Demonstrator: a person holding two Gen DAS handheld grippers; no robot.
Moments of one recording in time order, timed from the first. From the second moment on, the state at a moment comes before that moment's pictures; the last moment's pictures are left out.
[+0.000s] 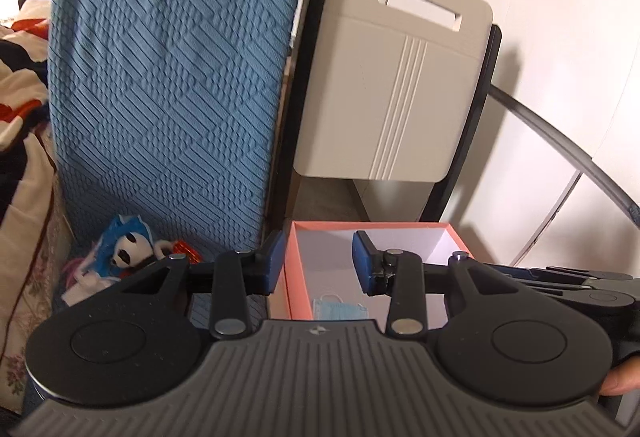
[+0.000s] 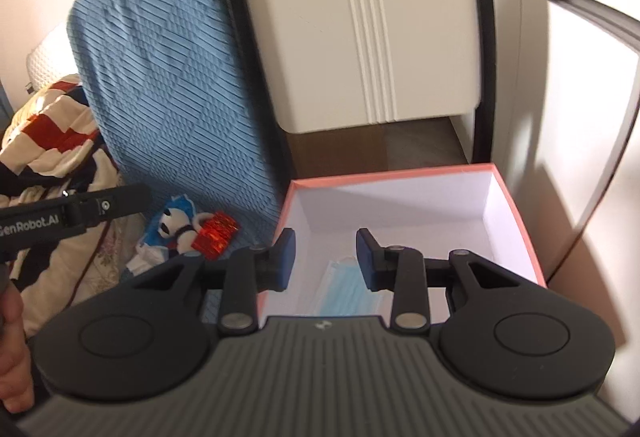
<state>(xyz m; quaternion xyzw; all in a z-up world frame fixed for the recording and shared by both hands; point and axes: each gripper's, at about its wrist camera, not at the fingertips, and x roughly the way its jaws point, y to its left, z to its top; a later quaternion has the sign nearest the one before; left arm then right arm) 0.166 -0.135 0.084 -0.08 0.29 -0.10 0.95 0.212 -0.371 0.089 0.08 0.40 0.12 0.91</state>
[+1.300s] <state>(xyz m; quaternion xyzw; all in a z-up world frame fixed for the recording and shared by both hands) 0.103 0.003 0.000 -0.11 0.30 -0.06 0.95 0.151 -0.201 0.036 0.02 0.41 0.18 0.89</state>
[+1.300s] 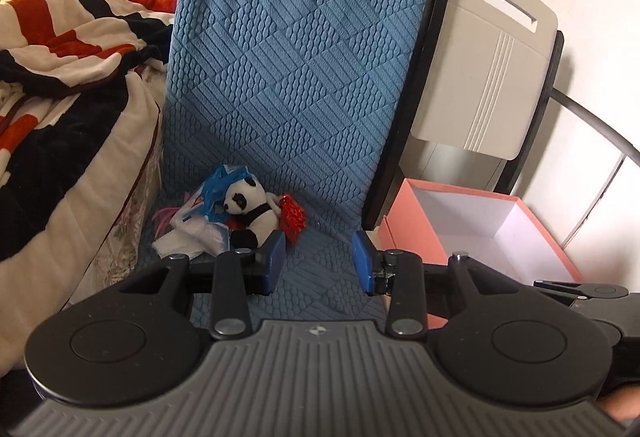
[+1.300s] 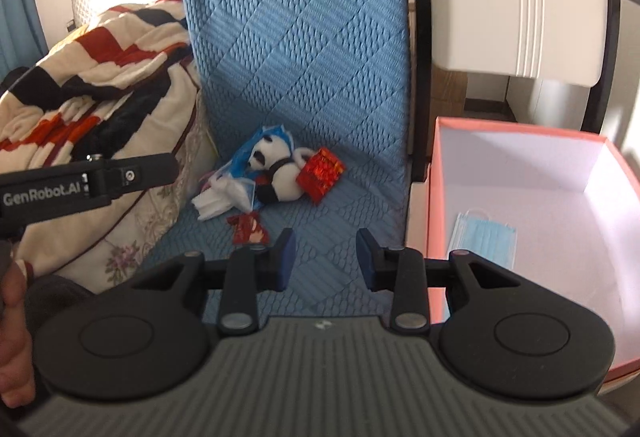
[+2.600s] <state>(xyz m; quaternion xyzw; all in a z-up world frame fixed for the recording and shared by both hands) 0.135 0.032 -0.077 -0.13 0.36 -0.01 0.93 0.131 -0.162 -0.045 -0.03 0.44 0.14 0.89</state>
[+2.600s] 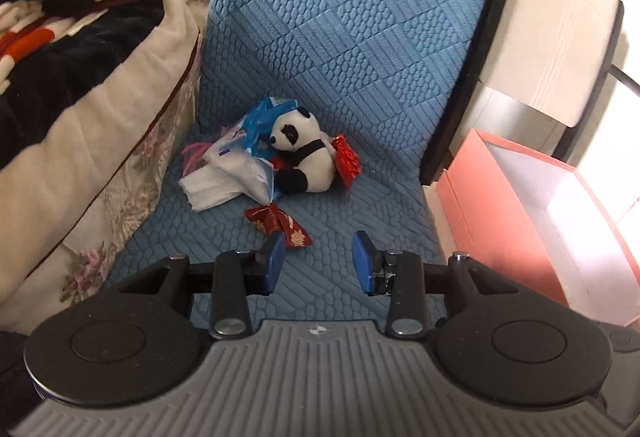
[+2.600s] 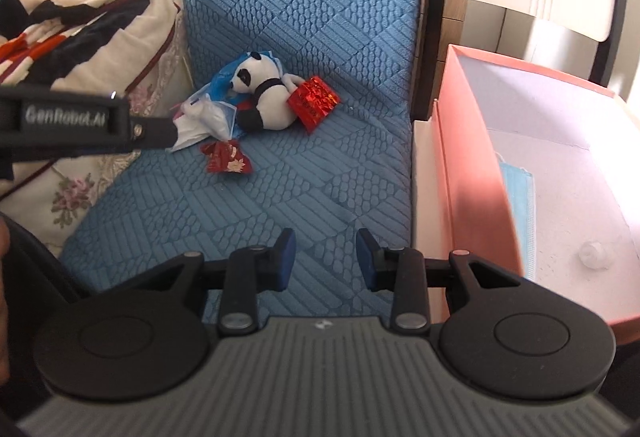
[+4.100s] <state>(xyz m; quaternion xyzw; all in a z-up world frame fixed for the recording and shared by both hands) 0.261 0.096 -0.171 -0.29 0.46 0.03 0.84 0.258 -0.128 -0.087 -0.03 0.48 0.22 0.85</state>
